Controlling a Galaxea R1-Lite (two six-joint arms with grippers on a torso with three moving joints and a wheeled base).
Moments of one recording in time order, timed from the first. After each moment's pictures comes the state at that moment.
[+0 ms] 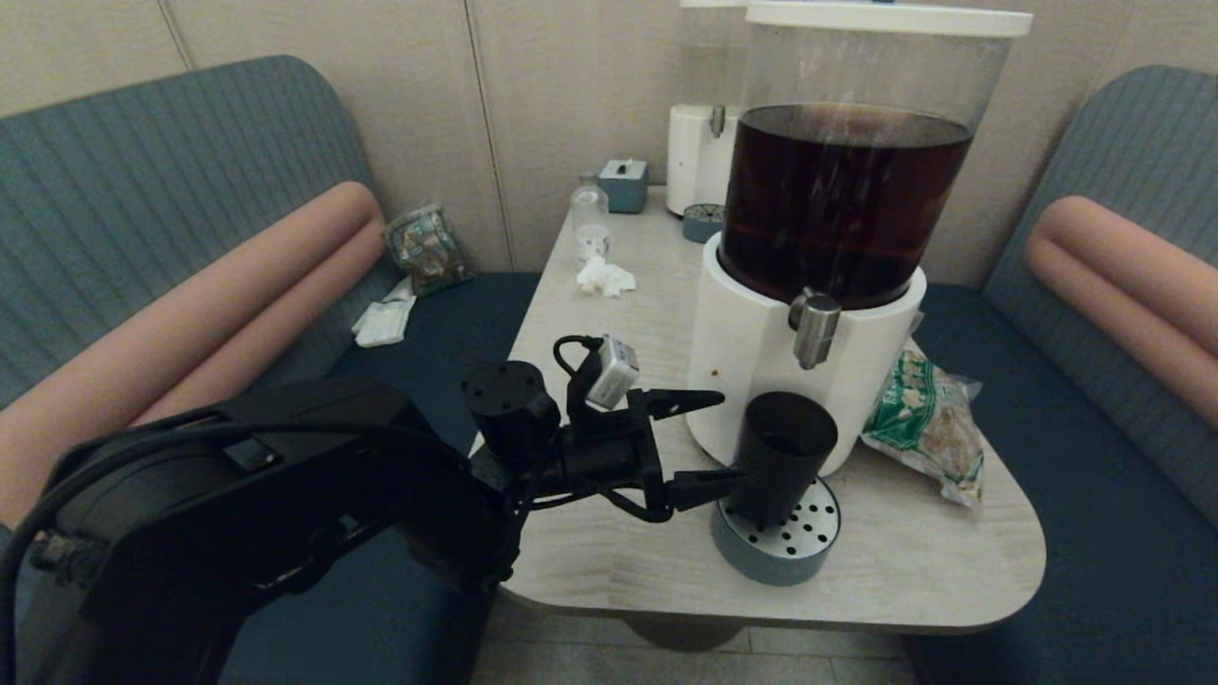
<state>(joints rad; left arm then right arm) -0.56 2.33 -1.07 -1.51 -0.89 -0.14 -0.01 0.00 -0.01 0.04 0.03 -0.06</state>
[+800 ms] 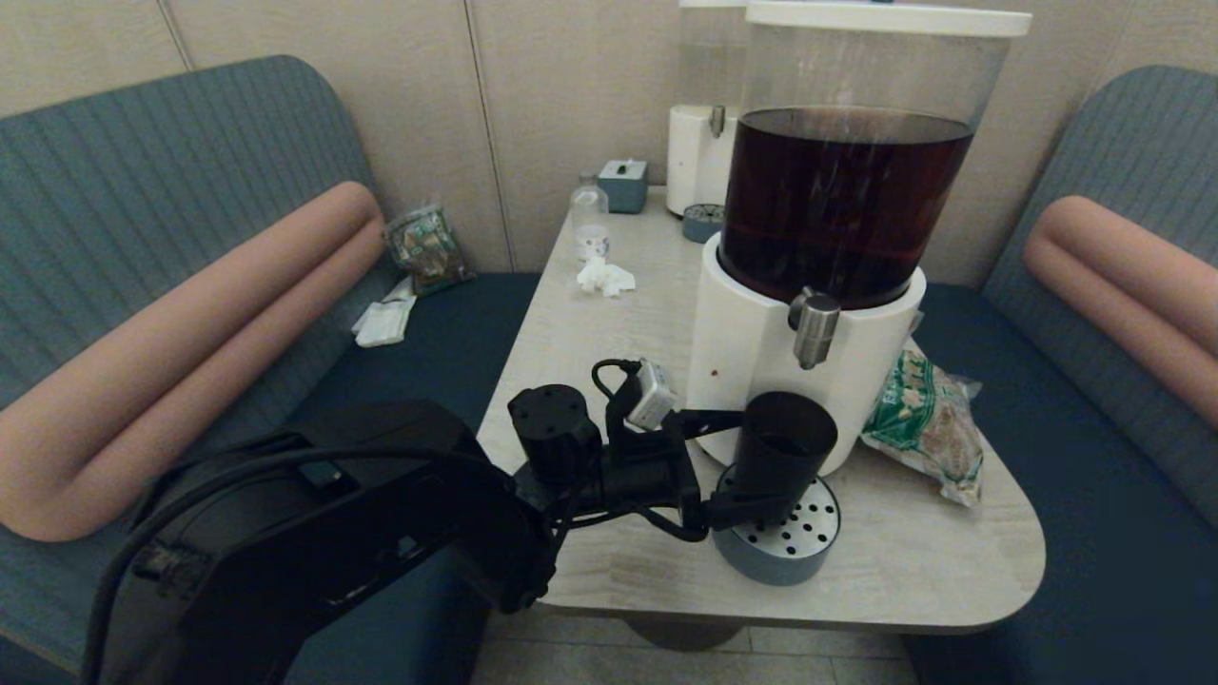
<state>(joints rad) -0.62 2.42 -1.14 -1.50 -0.83 -0.14 -0.01 0.00 -0.01 0.04 0.03 -0.06</state>
